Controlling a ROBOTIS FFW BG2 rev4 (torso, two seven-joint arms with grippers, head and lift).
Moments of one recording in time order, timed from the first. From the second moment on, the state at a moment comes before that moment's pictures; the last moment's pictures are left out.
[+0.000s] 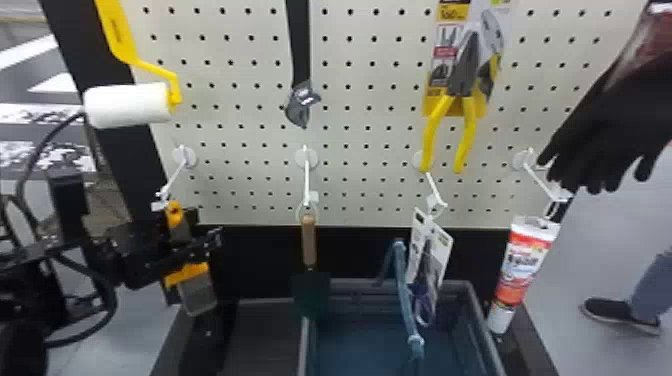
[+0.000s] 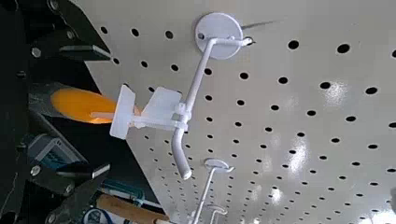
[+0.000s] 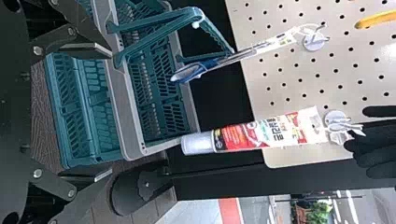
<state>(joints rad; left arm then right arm) -0.05 0.22 0.23 -1.90 0.19 0.59 -0.97 1.01 -0.03 0.16 -2.23 -0.15 -0.11 -0.08</state>
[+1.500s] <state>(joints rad) -0.01 0.22 0.26 -1.95 0.18 0.64 -0.97 1.00 -0.03 0.16 -2.21 -0.15 -0.11 -0.07</state>
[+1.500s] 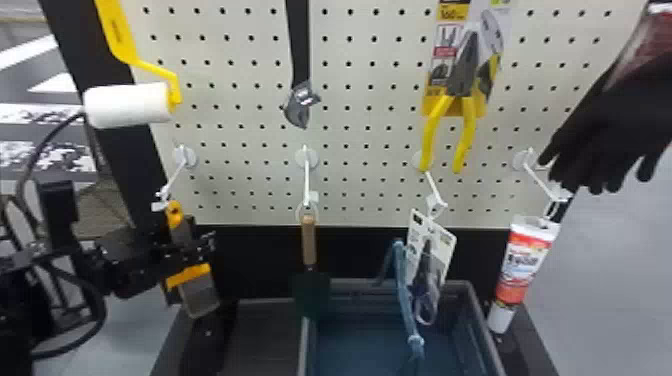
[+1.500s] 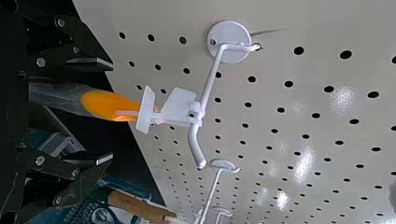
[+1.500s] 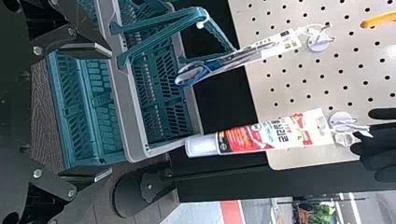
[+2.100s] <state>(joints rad) 0.01 0.20 0.27 -1.97 0.19 0.61 -0.95 1.00 -0.03 0.16 -2.21 -0.15 -0.11 -0.07</state>
